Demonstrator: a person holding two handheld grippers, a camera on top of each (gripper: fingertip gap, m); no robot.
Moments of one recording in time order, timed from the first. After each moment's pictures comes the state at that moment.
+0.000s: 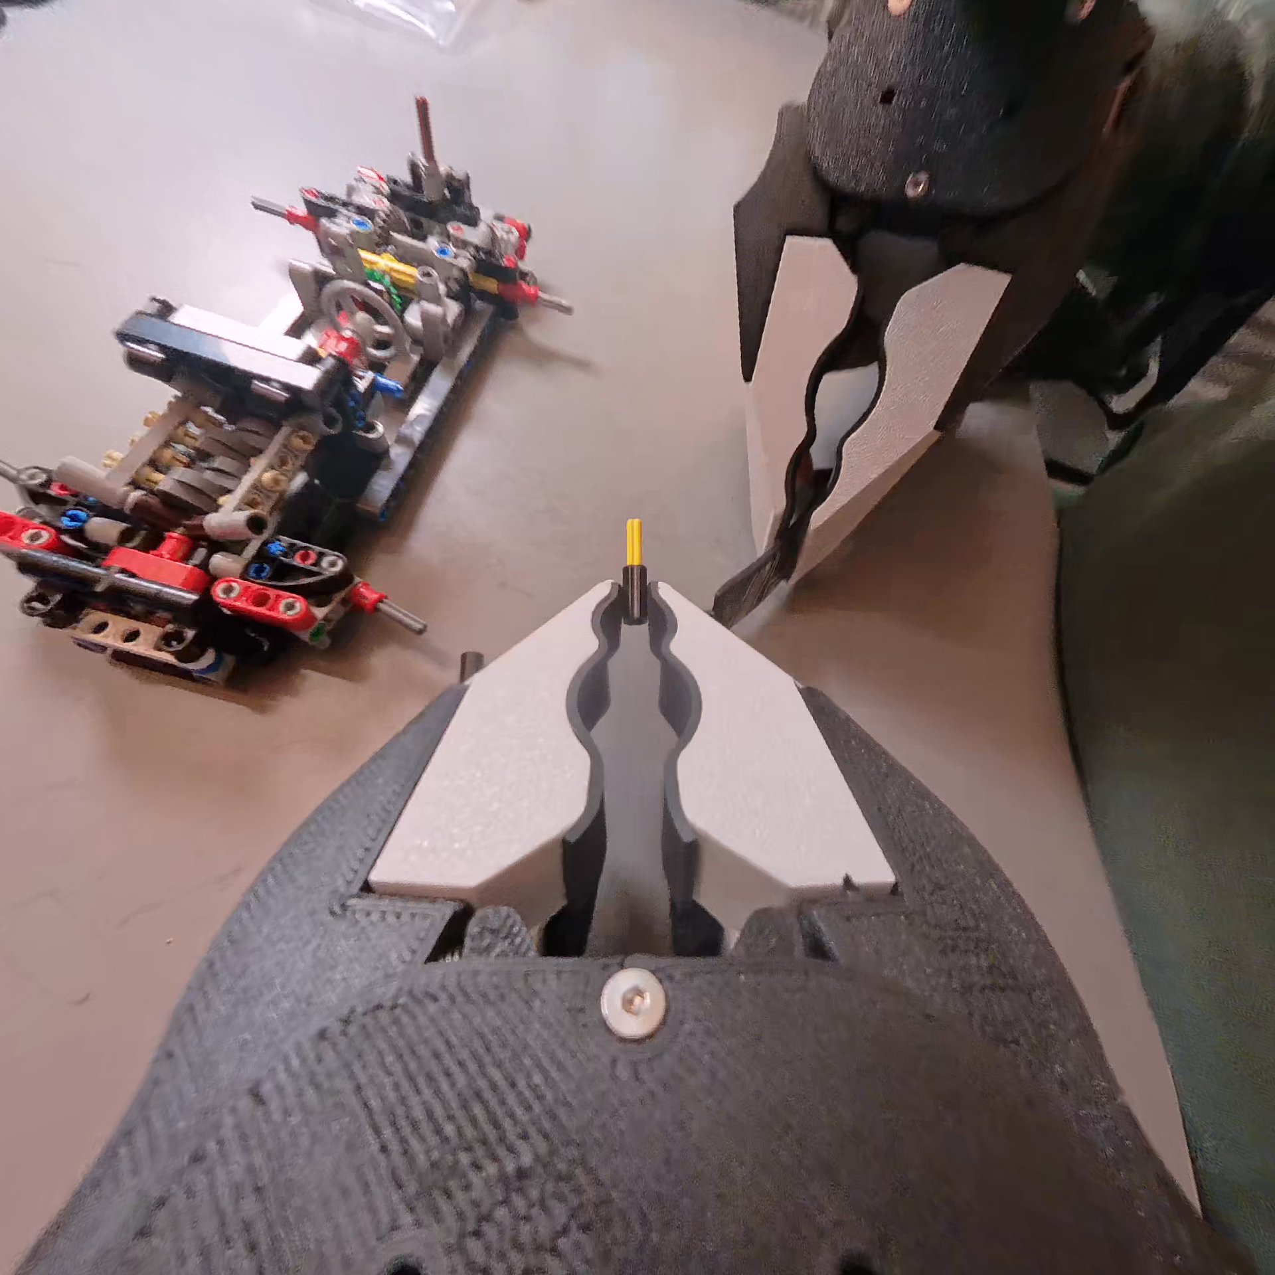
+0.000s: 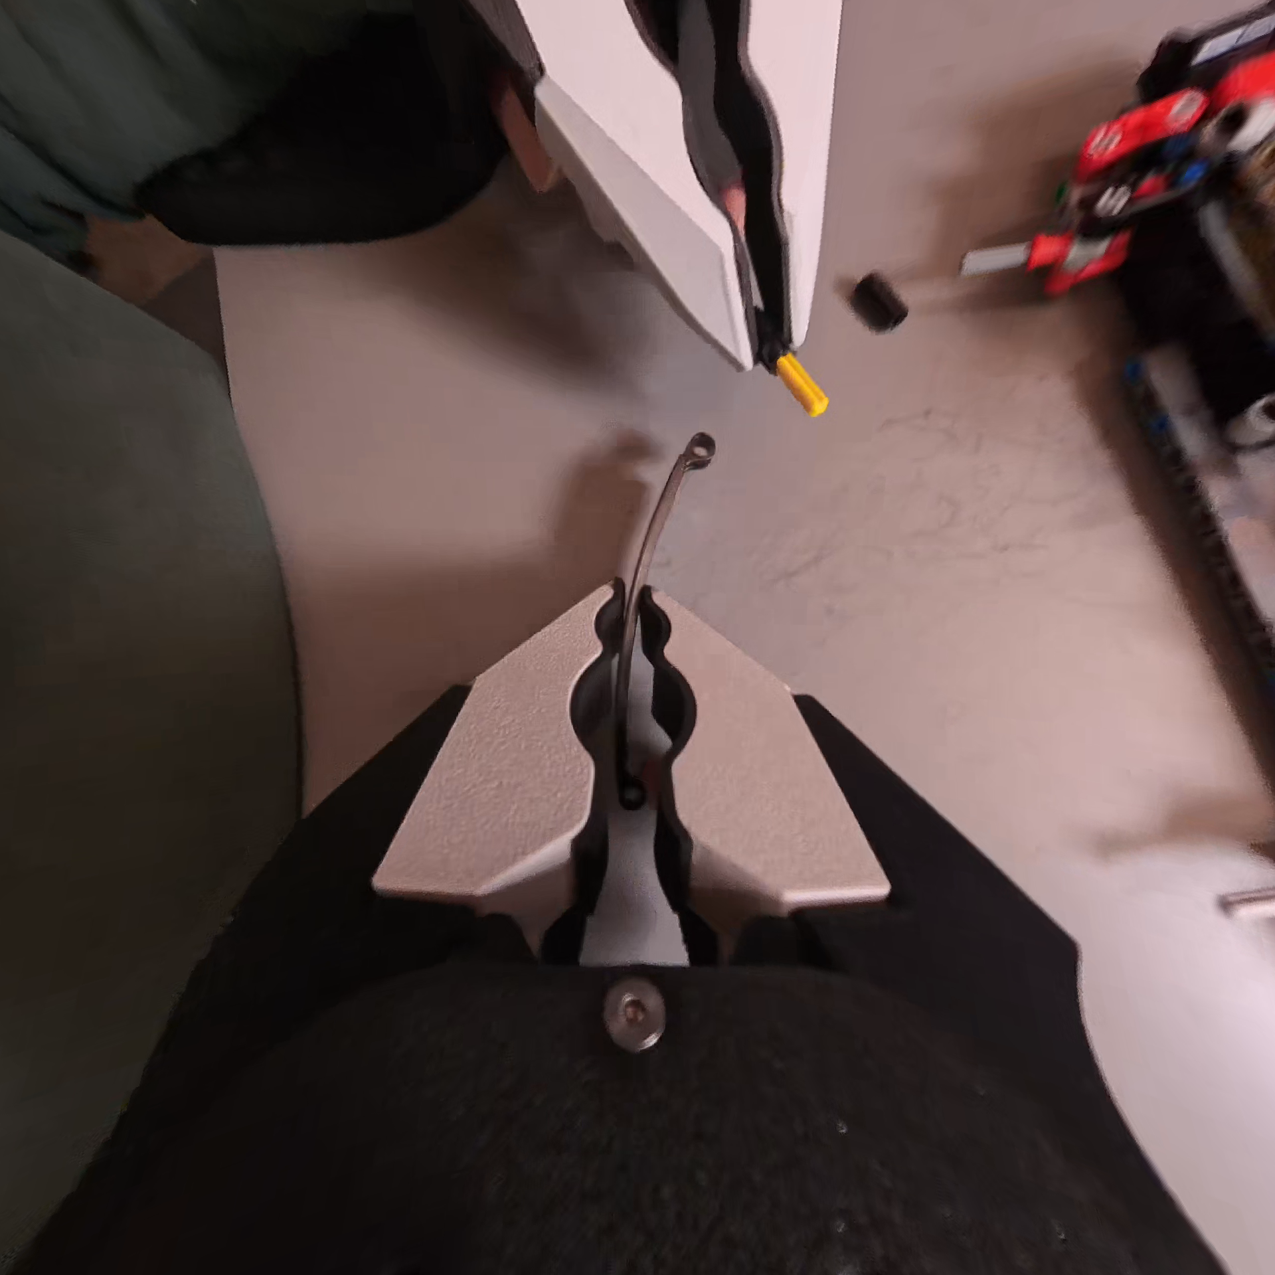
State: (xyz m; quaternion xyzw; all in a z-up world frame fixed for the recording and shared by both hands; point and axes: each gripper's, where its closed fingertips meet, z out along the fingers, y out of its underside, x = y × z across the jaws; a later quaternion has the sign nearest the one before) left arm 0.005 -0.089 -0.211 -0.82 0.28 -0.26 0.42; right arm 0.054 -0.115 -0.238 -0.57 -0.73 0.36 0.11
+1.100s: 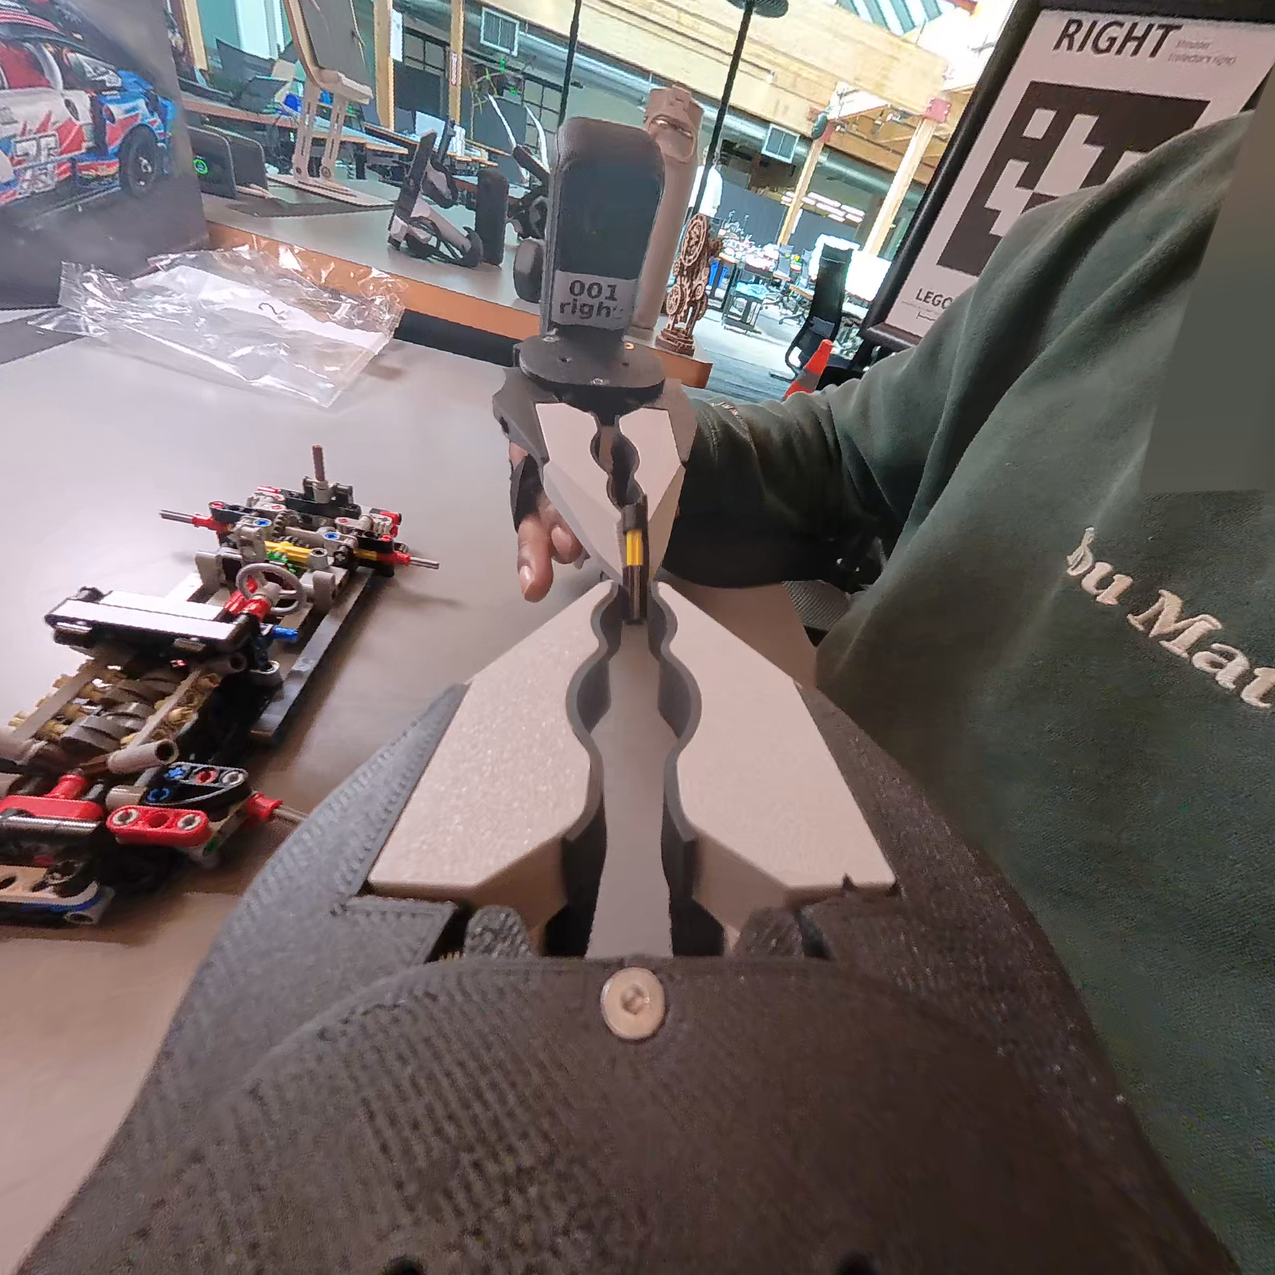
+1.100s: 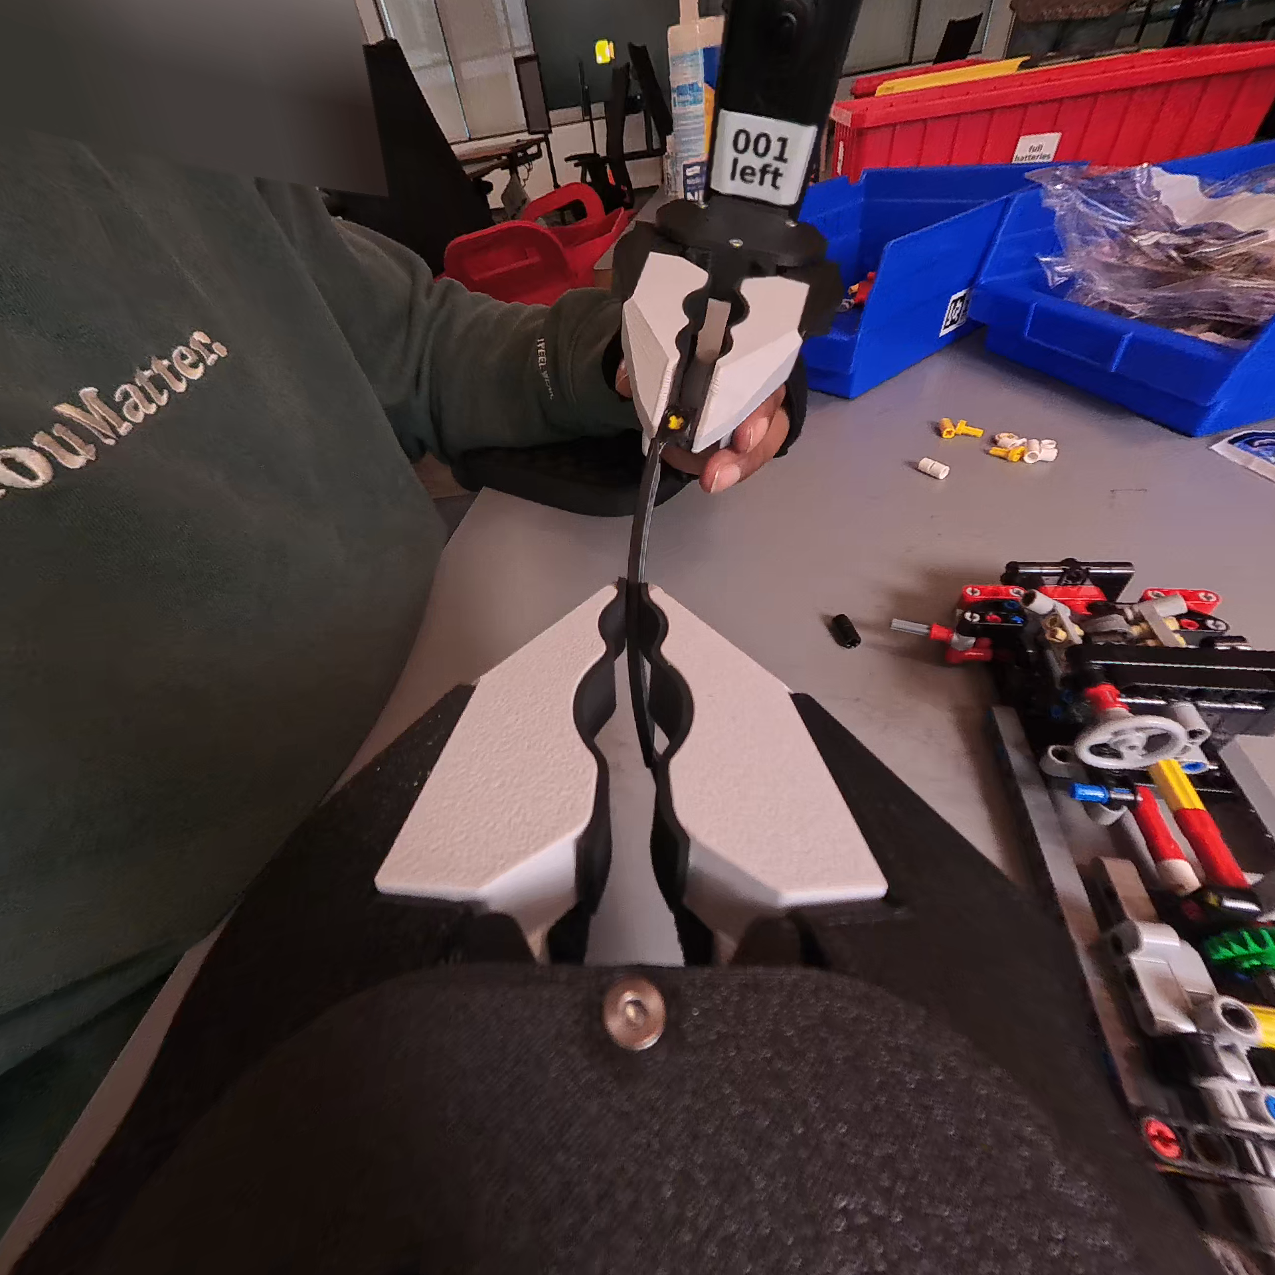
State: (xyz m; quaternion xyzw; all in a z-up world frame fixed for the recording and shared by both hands) left arm 0.024 -0.110 -0.134 -0.68 0.29 -0.42 0.53; right arm 0.053 -0.100 -0.159 -0.34 -0.70 0.60 0.21
